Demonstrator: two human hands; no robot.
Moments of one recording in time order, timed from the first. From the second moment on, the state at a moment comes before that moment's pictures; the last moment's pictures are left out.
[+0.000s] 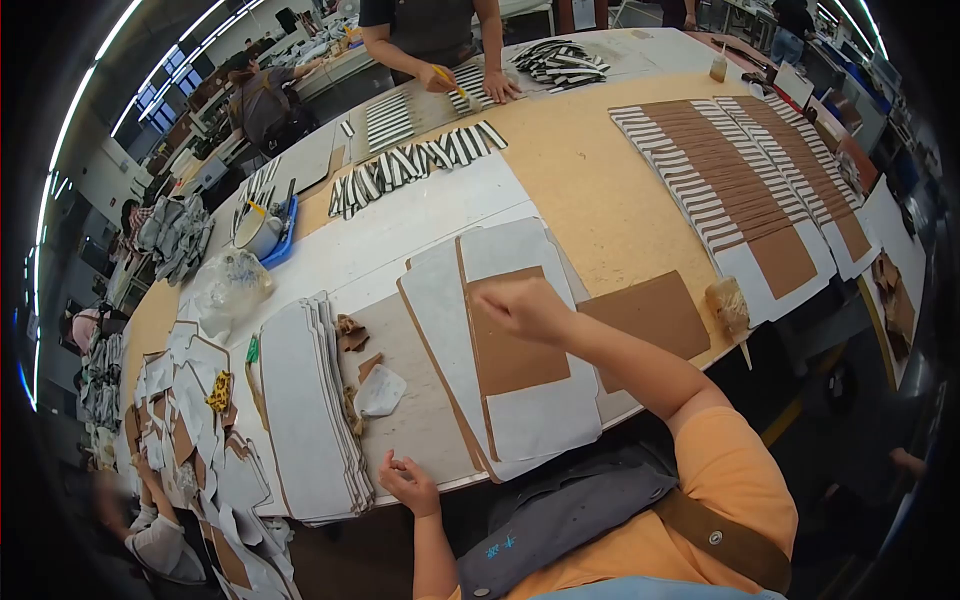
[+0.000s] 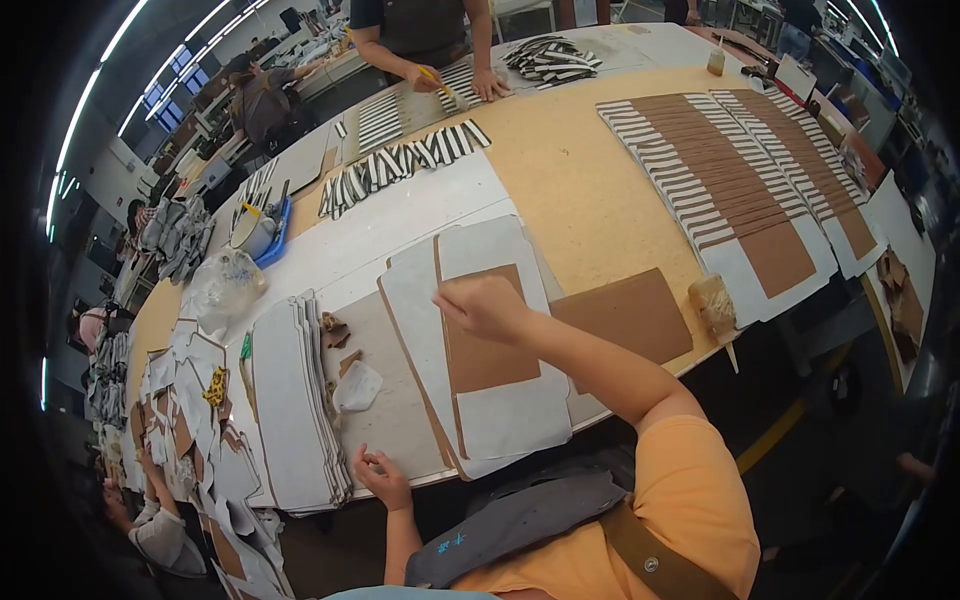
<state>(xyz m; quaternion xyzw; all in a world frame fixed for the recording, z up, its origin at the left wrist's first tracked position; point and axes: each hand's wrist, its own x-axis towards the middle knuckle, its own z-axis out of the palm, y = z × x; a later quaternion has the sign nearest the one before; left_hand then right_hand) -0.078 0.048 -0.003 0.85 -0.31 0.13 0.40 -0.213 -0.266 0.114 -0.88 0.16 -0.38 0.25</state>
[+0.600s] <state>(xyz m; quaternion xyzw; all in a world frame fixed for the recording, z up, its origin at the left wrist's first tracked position) -0.075 0.050 -0.003 0.85 -0.33 0.13 0.39 -0.294 -0.410 0.051 -0.89 0.42 -0.12 0.12</state>
